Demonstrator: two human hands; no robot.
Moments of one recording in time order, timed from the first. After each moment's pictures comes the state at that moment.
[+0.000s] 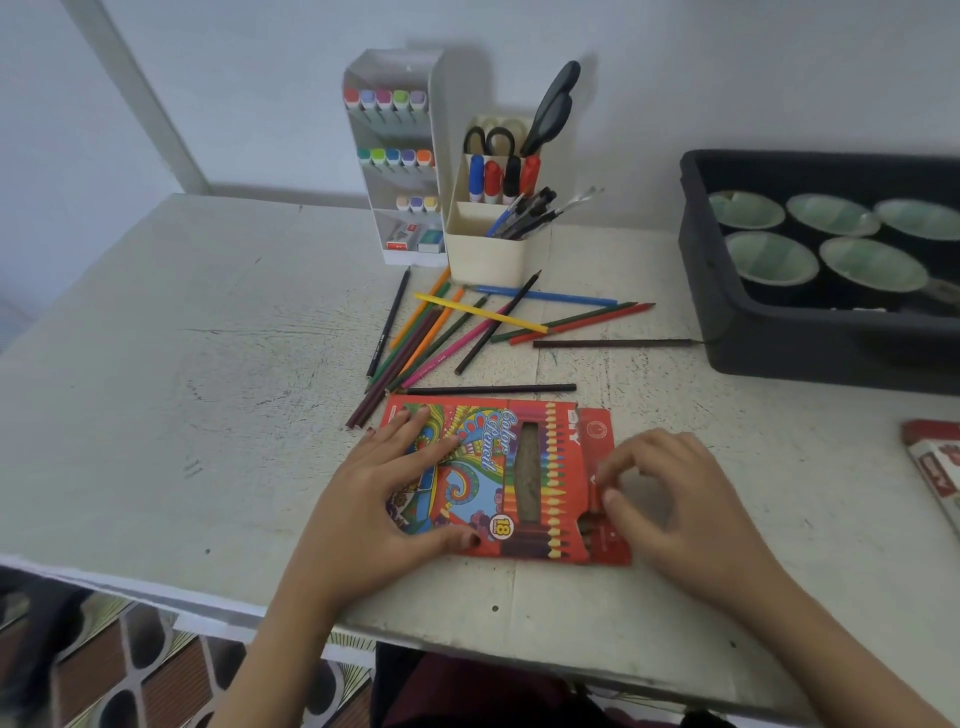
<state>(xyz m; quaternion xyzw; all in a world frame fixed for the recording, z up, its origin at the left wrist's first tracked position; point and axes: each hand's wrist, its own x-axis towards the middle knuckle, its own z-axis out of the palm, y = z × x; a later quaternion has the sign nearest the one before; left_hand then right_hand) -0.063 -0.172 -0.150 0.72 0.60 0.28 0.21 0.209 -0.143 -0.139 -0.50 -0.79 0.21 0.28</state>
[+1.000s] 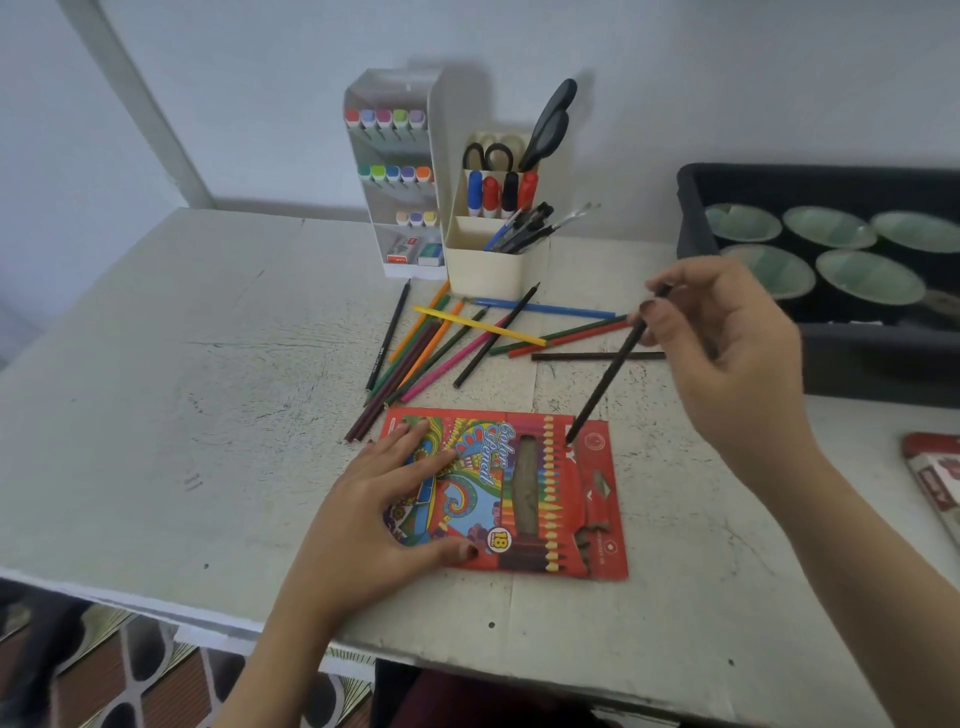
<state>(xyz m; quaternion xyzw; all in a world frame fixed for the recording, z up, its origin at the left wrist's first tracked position) -0.063 -0.171 -0.148 0.72 0.60 0.28 0.22 0.197 -0.085 -0.060 -0.44 -0.70 0.20 0.52</state>
